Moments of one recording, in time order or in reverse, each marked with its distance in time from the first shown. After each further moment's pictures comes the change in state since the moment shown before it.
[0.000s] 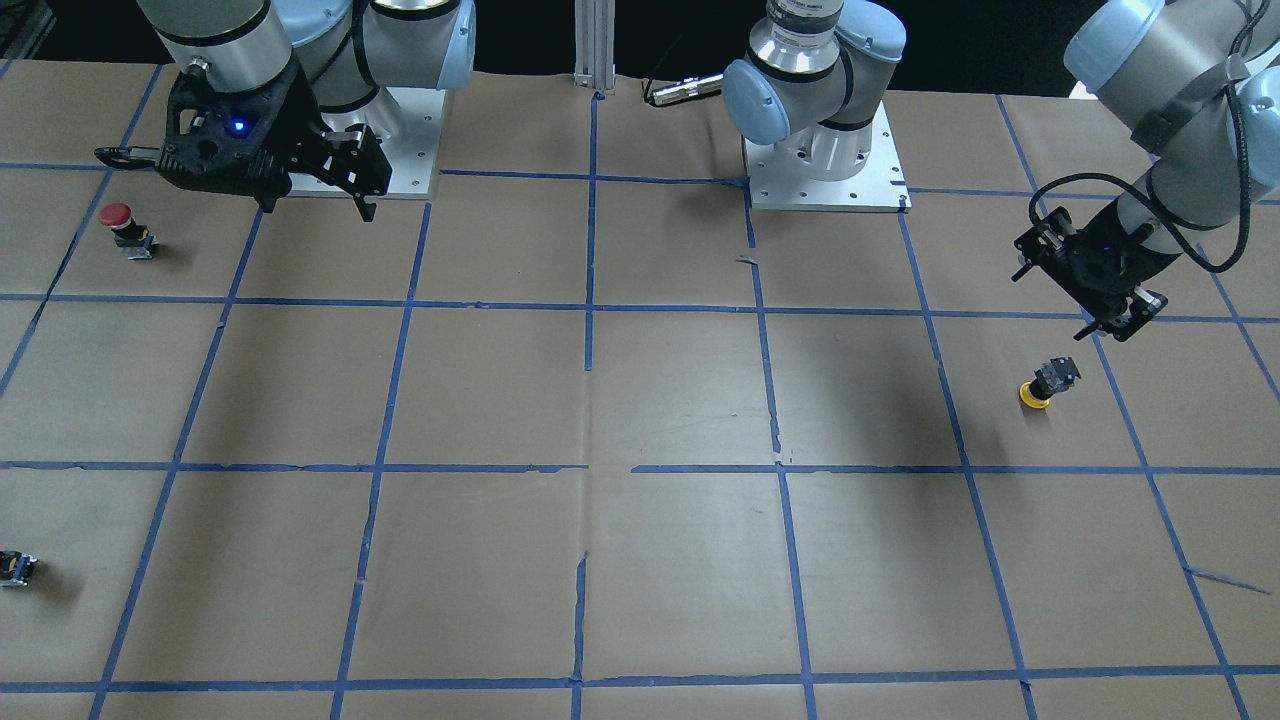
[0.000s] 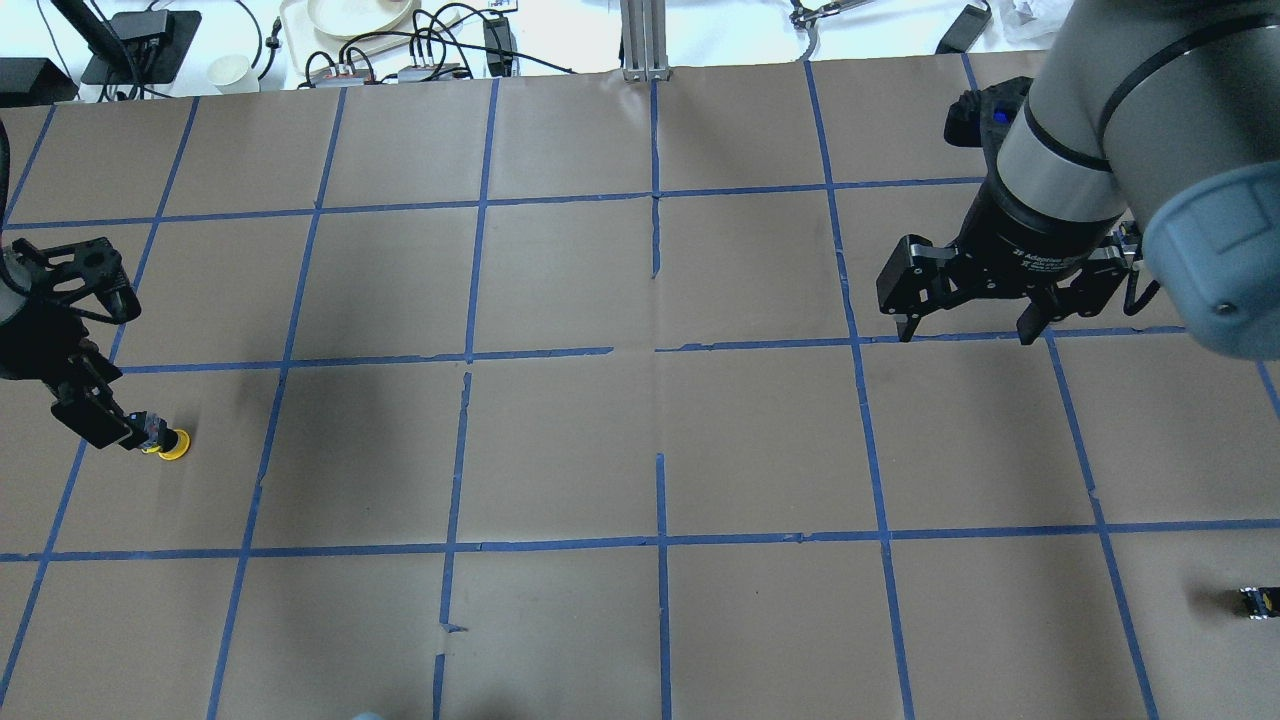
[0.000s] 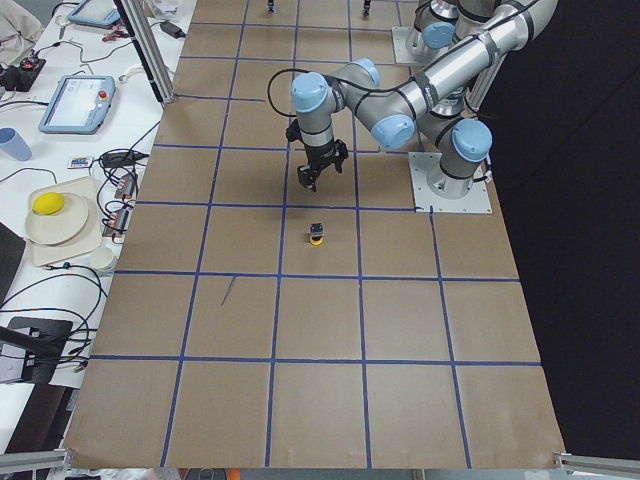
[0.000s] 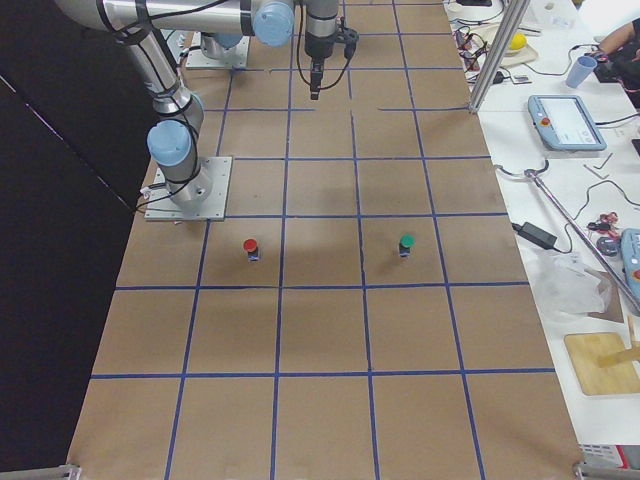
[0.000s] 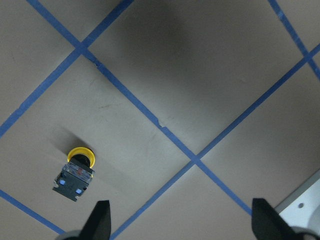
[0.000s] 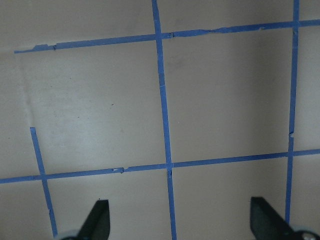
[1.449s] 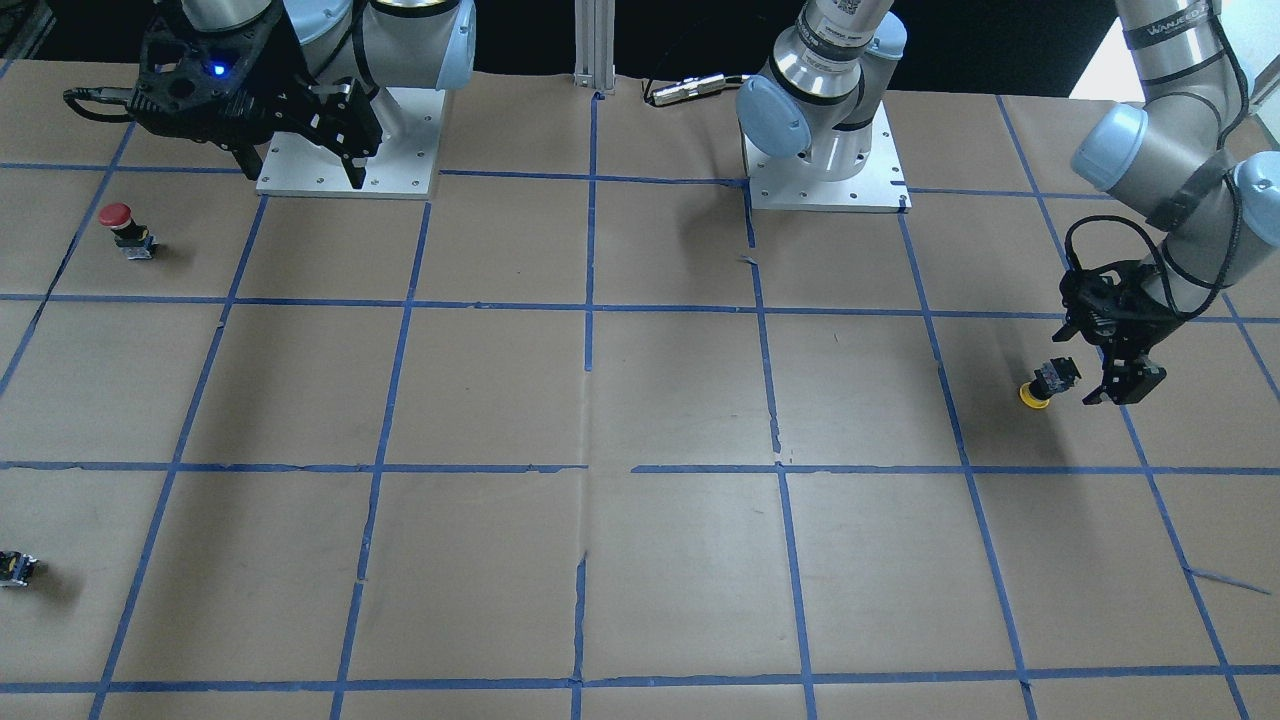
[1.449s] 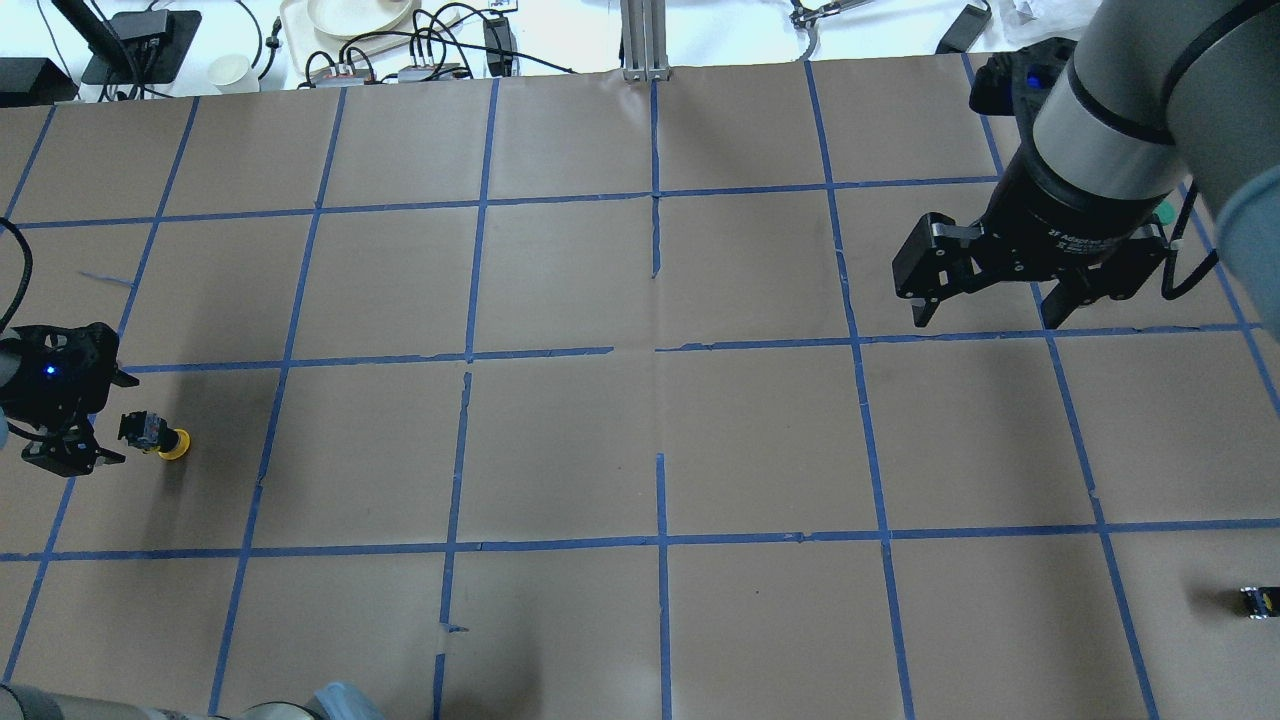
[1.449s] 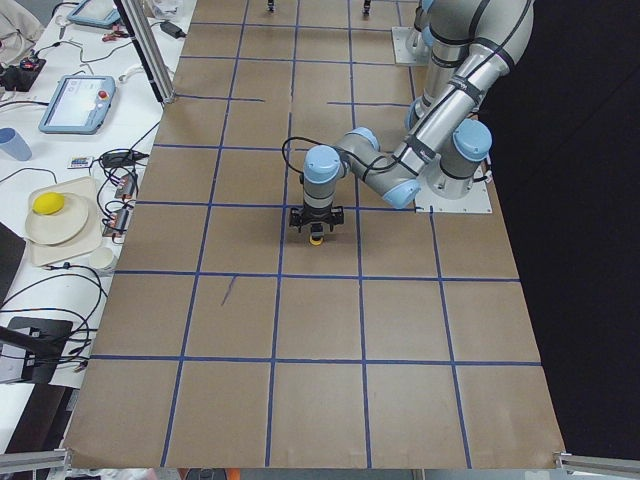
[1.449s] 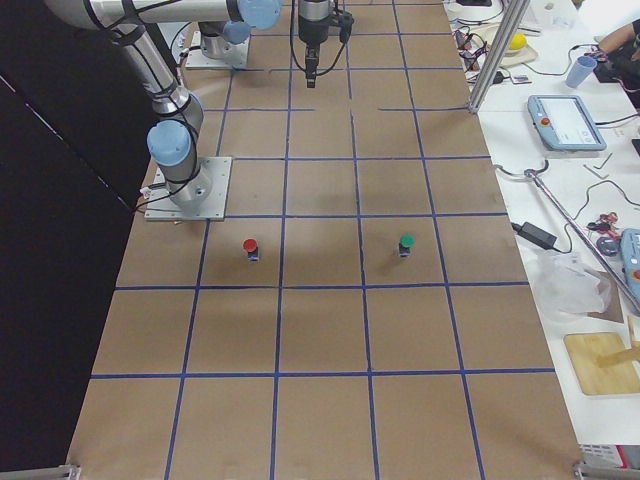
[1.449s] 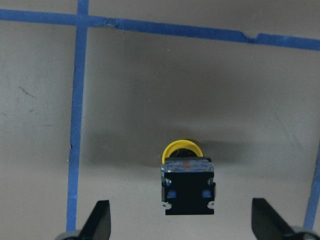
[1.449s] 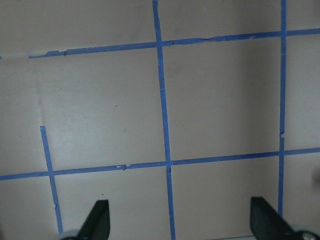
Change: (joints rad) left arm 0.161 -0.190 -0.084 0.344 -0.130 0.655; right arm -0.001 -0.035 -0.047 0.044 -0.001 -0.005
